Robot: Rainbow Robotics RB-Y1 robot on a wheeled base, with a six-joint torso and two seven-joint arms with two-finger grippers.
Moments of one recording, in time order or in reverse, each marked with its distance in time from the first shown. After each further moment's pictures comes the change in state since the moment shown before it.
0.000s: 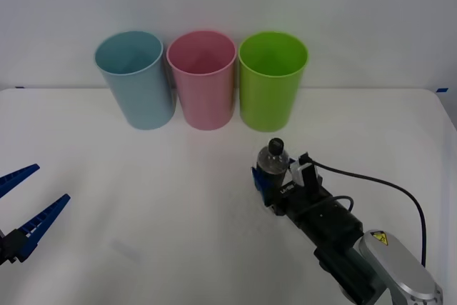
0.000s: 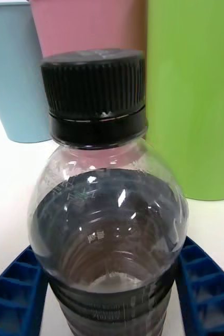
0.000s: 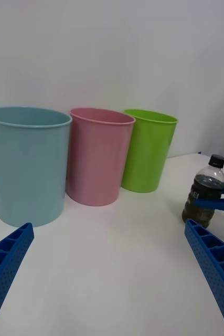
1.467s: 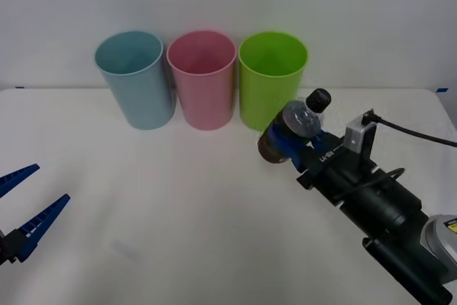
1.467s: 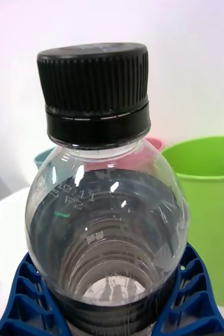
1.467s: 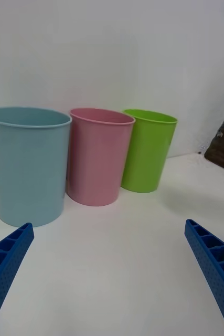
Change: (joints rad) right arm 0.092 -0.229 -0.068 -0.458 -0.040 -0.064 -0.382; left arm 0.000 0.000 0.000 0.000 0.000 0.000 0.000
